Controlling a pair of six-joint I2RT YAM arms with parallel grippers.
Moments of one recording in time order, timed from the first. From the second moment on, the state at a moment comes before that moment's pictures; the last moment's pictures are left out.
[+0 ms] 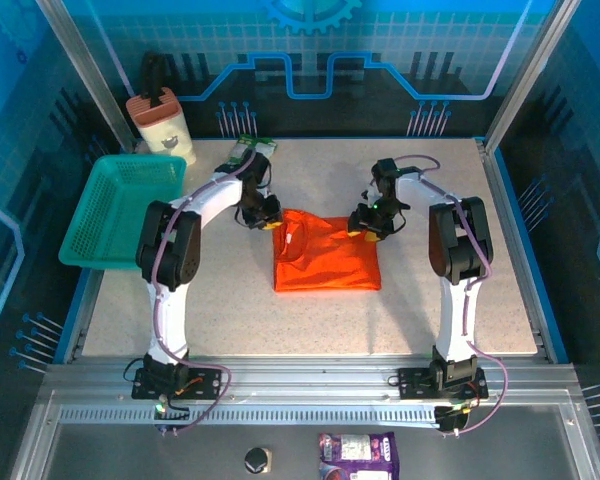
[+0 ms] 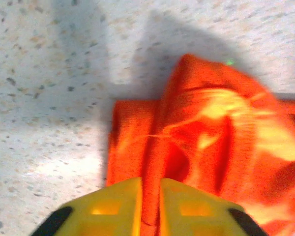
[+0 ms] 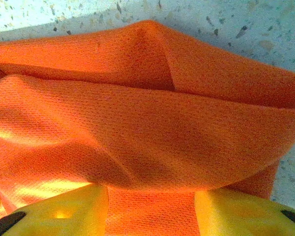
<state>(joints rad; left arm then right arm) -0.28 2.10 1.64 -0.81 0.34 -0.61 0.21 2.13 1.59 -0.94 -0.41 0.32</state>
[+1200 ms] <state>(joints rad) -0.32 2.18 1.68 -0.79 0.38 -0.66 0.22 2.15 1.63 -0.97 -0.36 0.32</state>
